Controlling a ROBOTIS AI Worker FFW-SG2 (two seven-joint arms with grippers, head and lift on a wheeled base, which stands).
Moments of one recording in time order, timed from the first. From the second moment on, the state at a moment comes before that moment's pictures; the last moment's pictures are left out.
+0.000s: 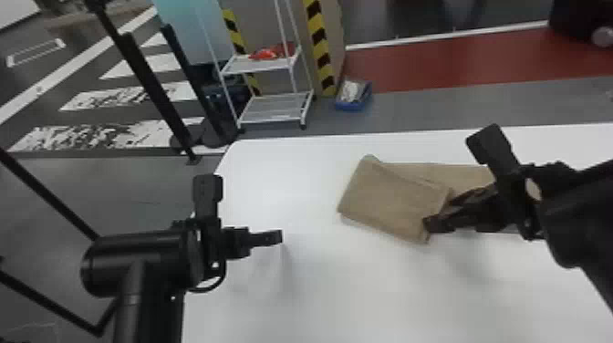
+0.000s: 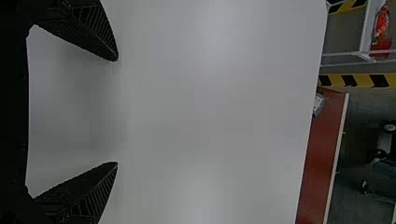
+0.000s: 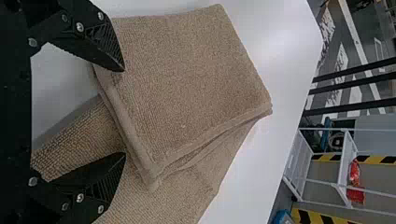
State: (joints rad) left arm -0.01 0.18 0.32 -1.91 0.01 1.26 -0.35; right arm -0.43 0.00 0.31 -1.31 0.27 0.85 0.79
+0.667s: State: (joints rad) left arm 0.01 0.18 0.32 -1.93 0.01 1.27 -0.36; right arm -0.43 0.00 0.33 -1.31 0.26 0.81 0.79
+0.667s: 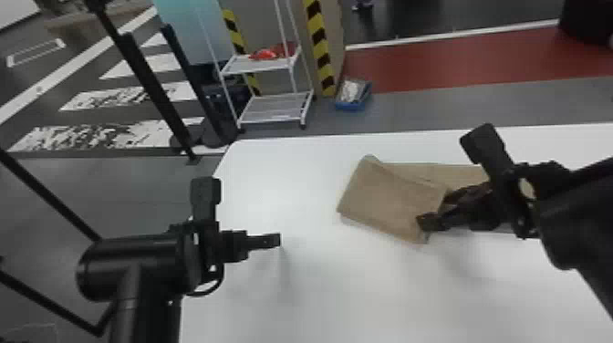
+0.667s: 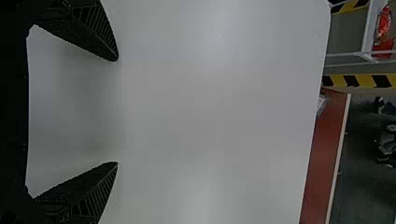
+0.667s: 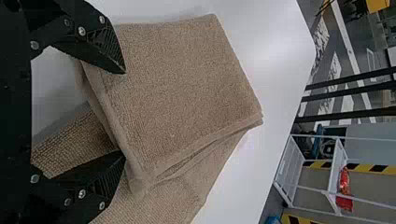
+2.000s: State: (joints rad) left arm 0.03 0.20 0.33 -1.93 0.02 1.27 -0.36; right arm -0.42 0.00 0.33 -1.37 0.28 0.88 0.76
